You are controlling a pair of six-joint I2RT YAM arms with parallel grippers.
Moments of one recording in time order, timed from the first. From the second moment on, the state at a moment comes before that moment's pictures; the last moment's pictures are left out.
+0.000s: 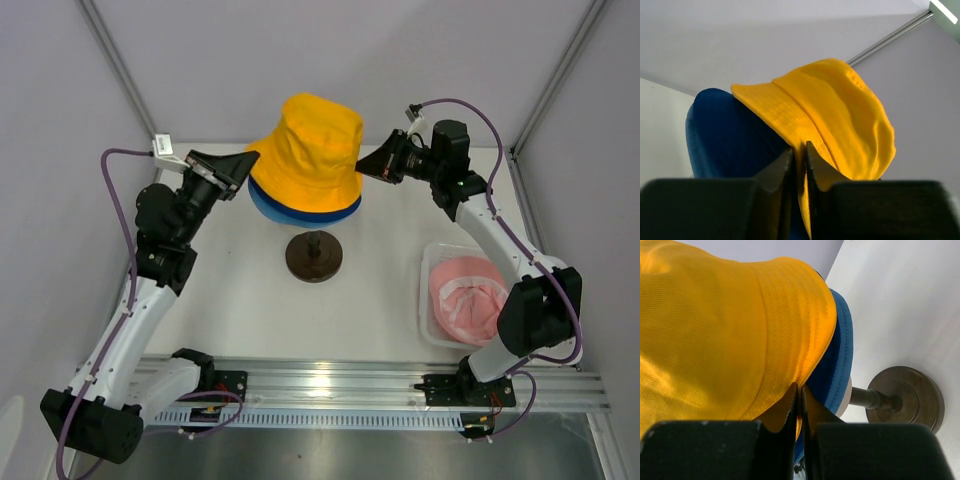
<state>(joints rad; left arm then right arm) -0.25 0.96 0.98 0.20 0.21 -1.04 0.31 1.58 1.42 -0.03 -0.72 0.81</state>
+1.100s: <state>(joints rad) -0.25 0.84 0.64 0.47 0.18 -1.19 0.32 1.66 1.42 0.14 -0.77 0.90</state>
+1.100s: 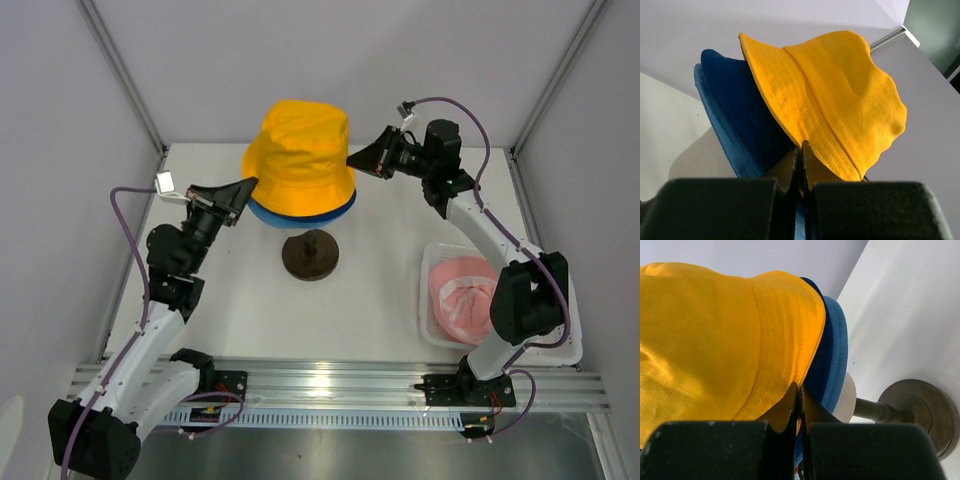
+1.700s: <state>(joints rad) -0.26 0.76 0.60 0.43 0.18 -1.22 0.30 1.70 1.52 0.03 -0.77 0.85</state>
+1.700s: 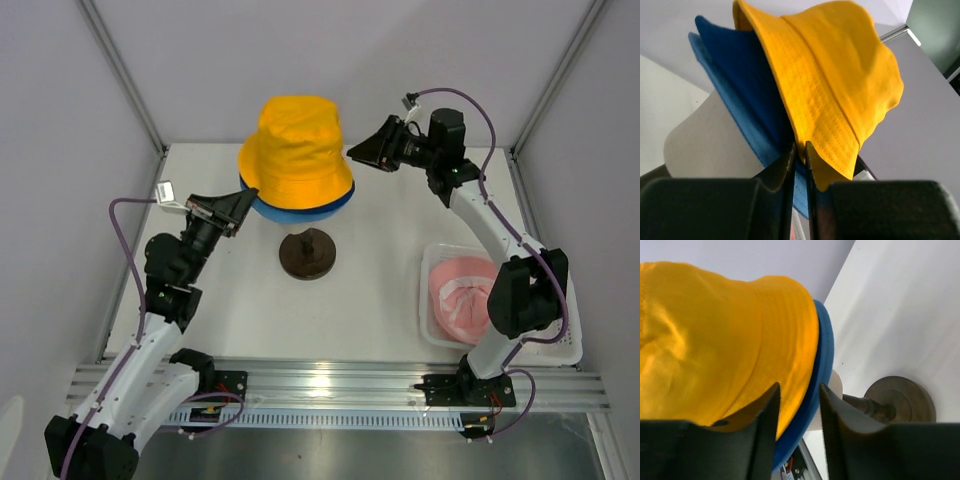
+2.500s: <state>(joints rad) -0.27 0.40 0.63 0.11 0.14 -0.90 -0.02 1.12 1.26 -0.47 -0.29 0.61</state>
